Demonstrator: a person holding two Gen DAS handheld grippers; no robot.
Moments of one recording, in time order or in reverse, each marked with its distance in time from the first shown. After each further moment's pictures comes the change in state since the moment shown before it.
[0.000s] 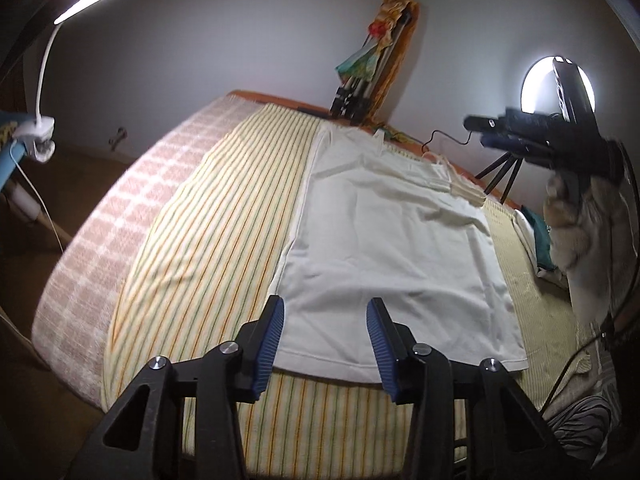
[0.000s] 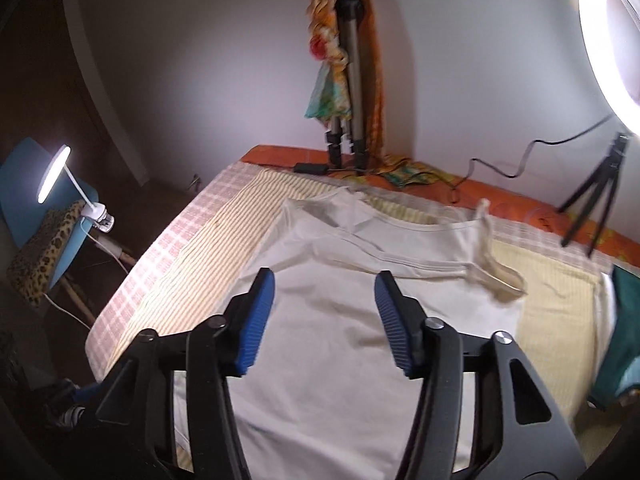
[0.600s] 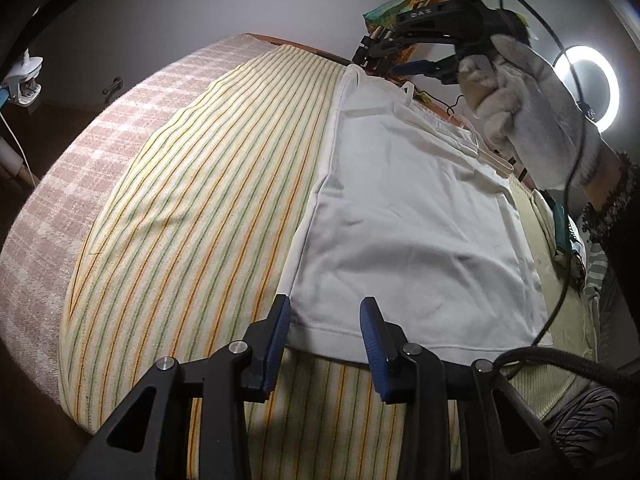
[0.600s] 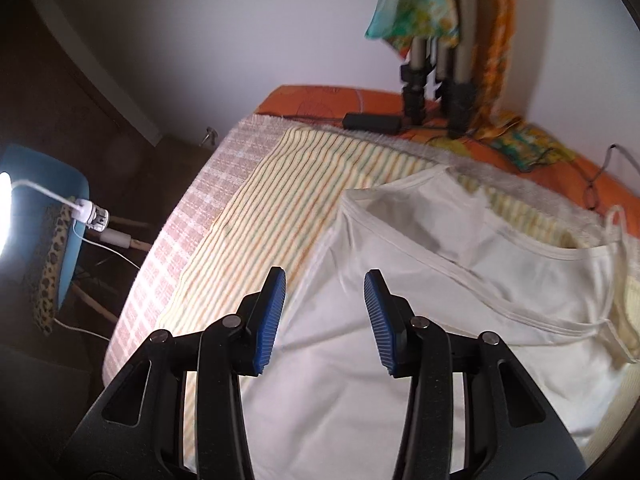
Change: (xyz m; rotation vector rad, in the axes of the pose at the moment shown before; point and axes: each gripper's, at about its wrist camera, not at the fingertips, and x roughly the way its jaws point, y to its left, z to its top) left arm 0.065 0.027 -0.014 -0.055 0.073 -0.062; right arm 0.186 0.030 0.064 0.088 0.305 0.111
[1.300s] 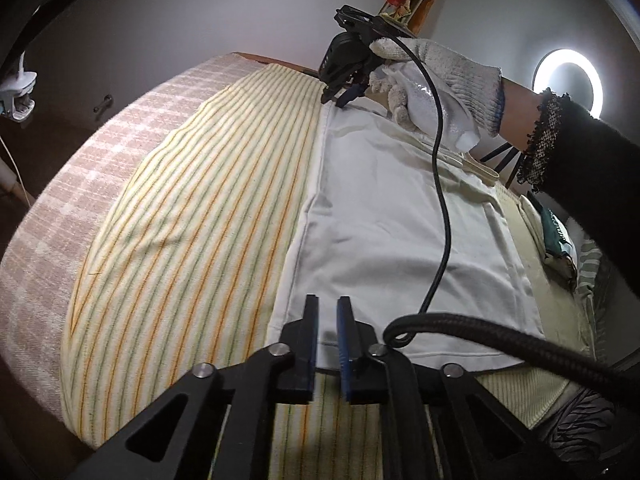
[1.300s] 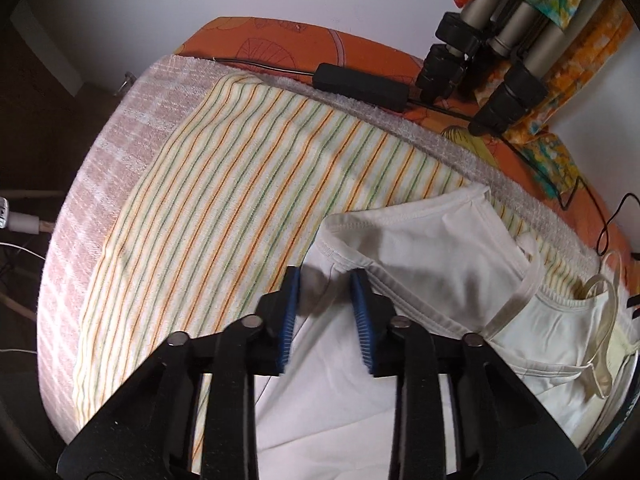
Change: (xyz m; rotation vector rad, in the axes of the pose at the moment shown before) left arm -0.009 0.001 0.002 0.039 -0.056 -0.015; right arm 0.091 0.022 0.037 -0.067 0.168 -0.332
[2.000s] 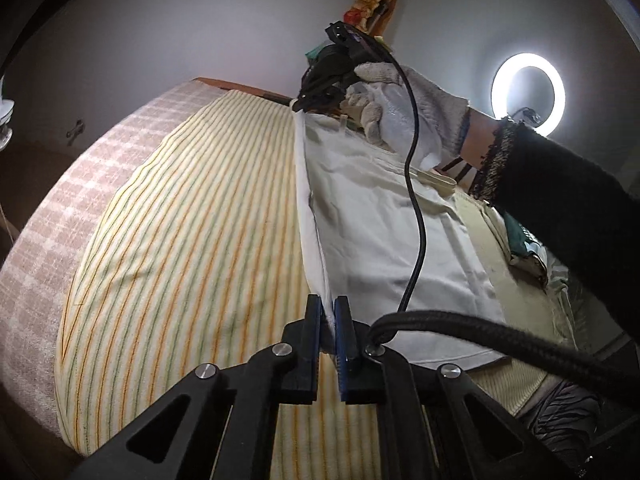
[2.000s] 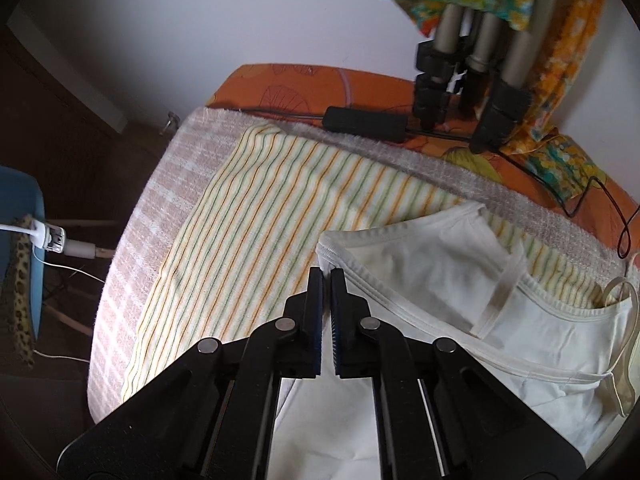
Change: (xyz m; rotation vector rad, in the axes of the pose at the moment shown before) left arm -0.020 -0.024 0.003 0.085 -0.056 -0.127; right arm -0.032 -0.048 -0.002 0.075 -0.101 0.244
